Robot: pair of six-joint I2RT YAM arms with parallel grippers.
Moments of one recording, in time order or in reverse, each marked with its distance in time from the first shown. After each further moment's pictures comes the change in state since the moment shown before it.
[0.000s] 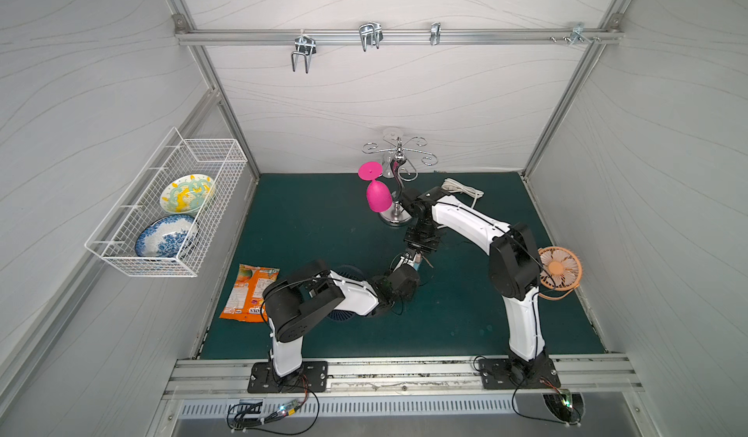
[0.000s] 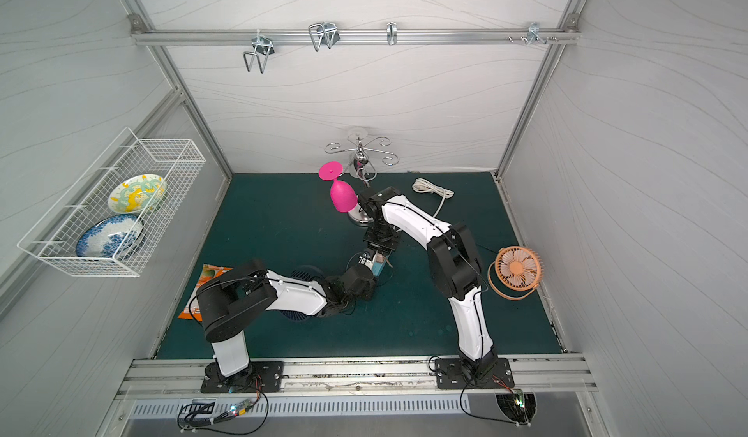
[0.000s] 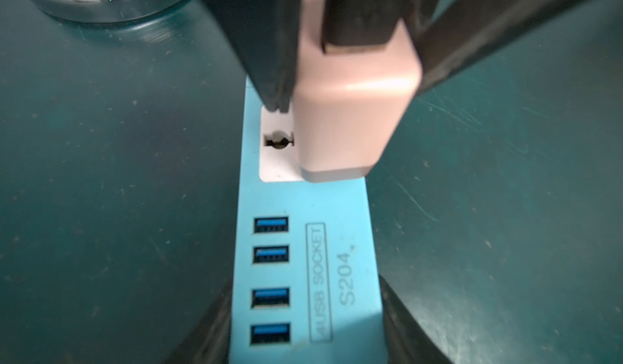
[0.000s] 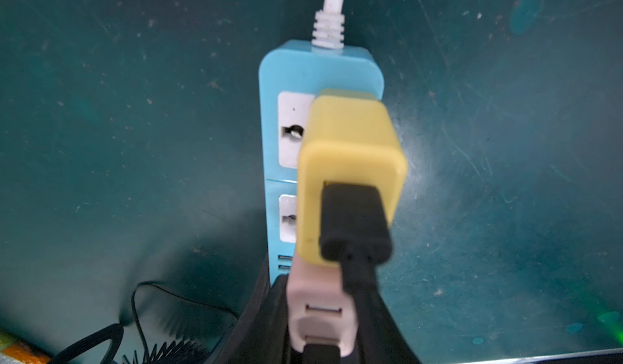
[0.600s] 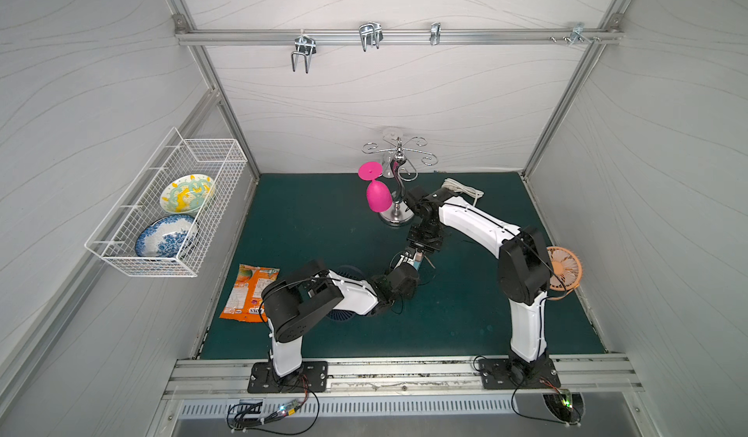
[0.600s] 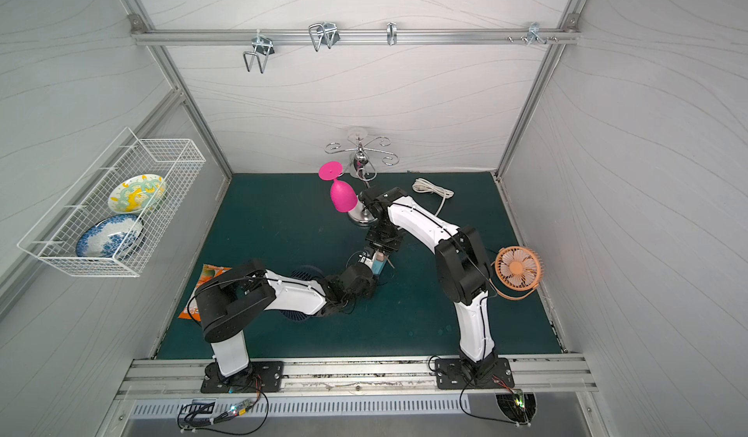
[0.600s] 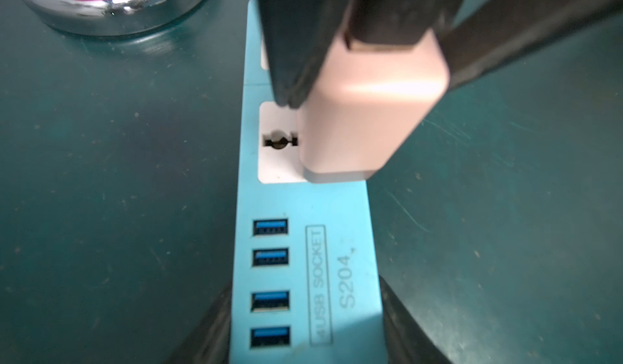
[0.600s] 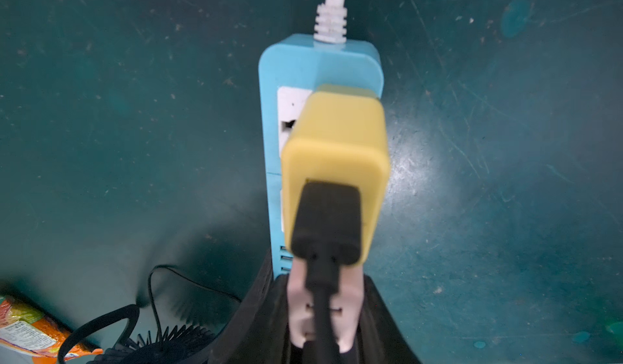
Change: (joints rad) left arm 0.006 -0.010 0.000 0.018 0.011 -0.001; right arm -0.014 -0.064 -0.048 0.034 -0.022 -0.018
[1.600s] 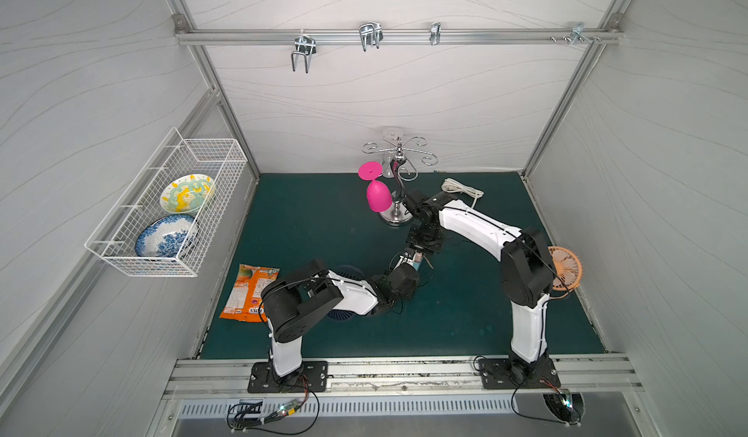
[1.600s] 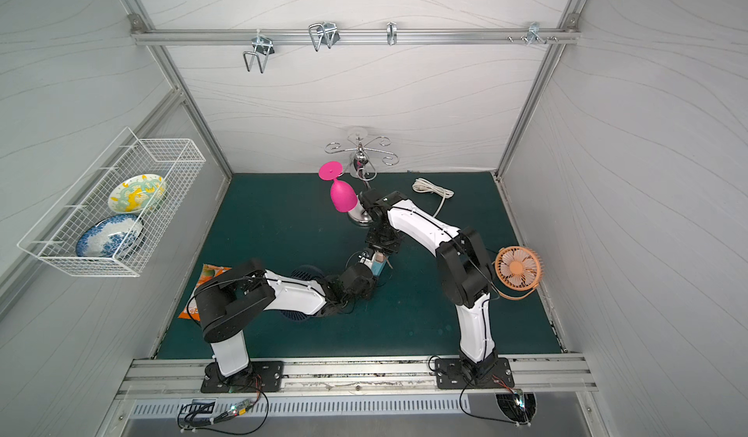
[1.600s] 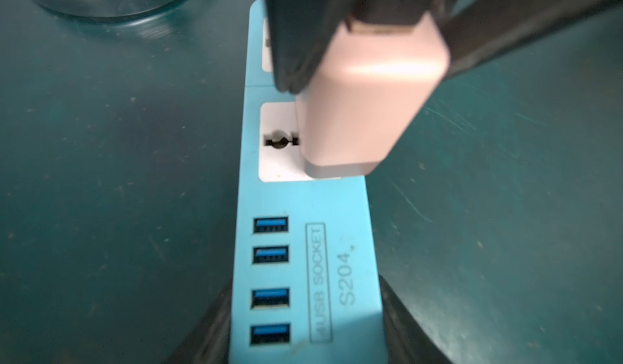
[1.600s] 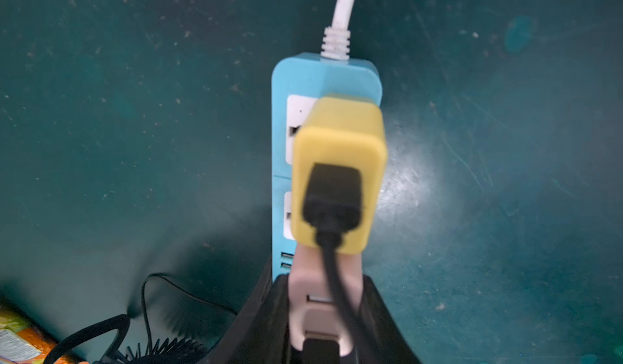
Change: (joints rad) left arm 0.000 0.000 -0.001 -0.024 0.012 -0.014; right arm 0.011 -0.070 -0.129 0.095 0.029 0.021
